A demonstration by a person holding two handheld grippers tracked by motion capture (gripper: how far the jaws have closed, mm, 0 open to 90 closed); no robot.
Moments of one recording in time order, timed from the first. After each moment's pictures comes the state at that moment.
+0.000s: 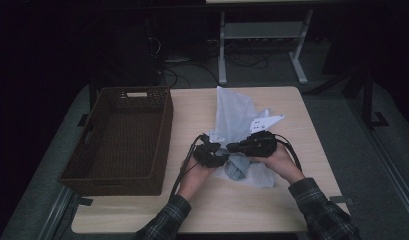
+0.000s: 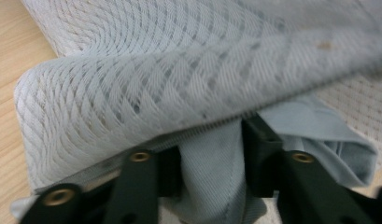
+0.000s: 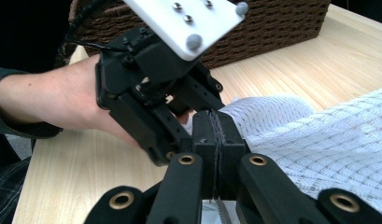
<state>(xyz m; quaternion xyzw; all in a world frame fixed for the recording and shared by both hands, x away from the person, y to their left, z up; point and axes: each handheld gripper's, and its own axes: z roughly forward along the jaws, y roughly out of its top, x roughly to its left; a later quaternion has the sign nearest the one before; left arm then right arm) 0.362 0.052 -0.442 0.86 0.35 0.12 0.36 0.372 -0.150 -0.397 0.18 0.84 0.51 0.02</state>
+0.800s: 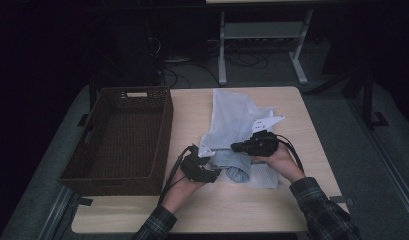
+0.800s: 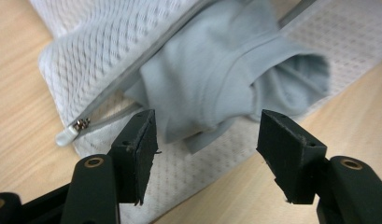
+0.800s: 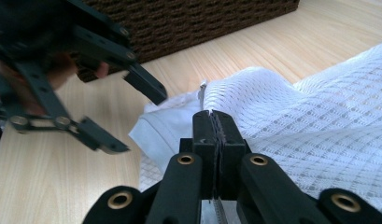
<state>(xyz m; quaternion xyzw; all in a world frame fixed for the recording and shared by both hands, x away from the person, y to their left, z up) 0.314 0.083 -0.426 0.87 0.31 0.14 0.35 0.384 -0.160 -0.416 0.22 0.85 0.48 0.02</state>
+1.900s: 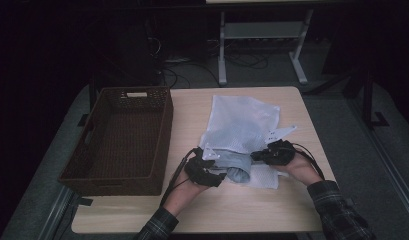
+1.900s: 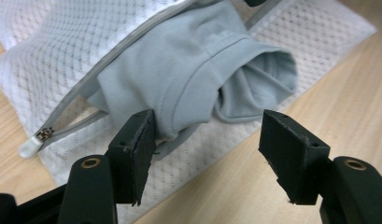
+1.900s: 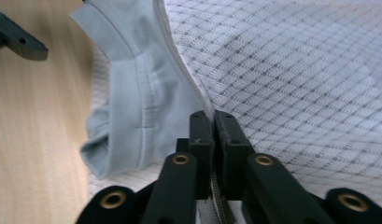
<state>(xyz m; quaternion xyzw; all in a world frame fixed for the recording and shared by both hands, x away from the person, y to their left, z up) 0.309 0.072 -0.427 0.88 0.30 0.11 0.35 0.369 -0.206 -0.442 0.24 0.88 0.39 0.06</state>
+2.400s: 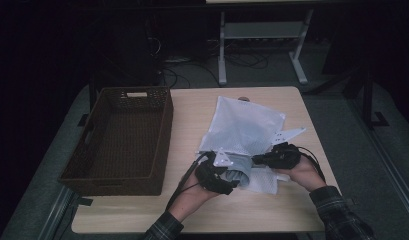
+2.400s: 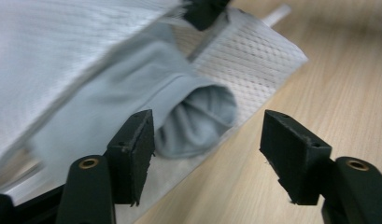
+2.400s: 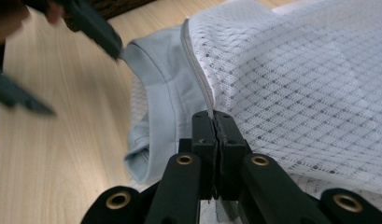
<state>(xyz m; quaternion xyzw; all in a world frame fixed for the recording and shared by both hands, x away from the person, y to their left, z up) 0.291 0.036 -0.418 0.90 0.23 0.08 0.36 0.350 -0.212 -0.429 0.26 0.86 0.44 0.02</state>
